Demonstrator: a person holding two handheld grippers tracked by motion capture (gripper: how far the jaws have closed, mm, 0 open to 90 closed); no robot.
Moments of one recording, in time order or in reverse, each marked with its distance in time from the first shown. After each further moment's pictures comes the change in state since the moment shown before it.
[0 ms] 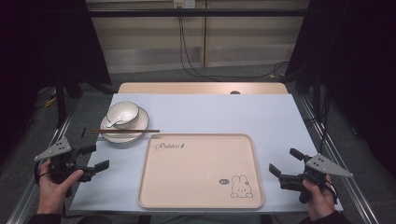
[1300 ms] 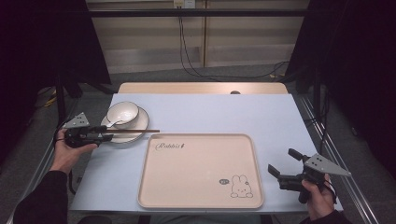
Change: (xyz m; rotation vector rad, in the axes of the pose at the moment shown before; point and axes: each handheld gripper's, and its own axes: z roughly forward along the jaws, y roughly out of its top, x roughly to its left) left arm 0.099 0.011 0.068 0.178 0.033 0.221; right arm 0.000 -0.001 0.002 0.014 0.011 -0.004
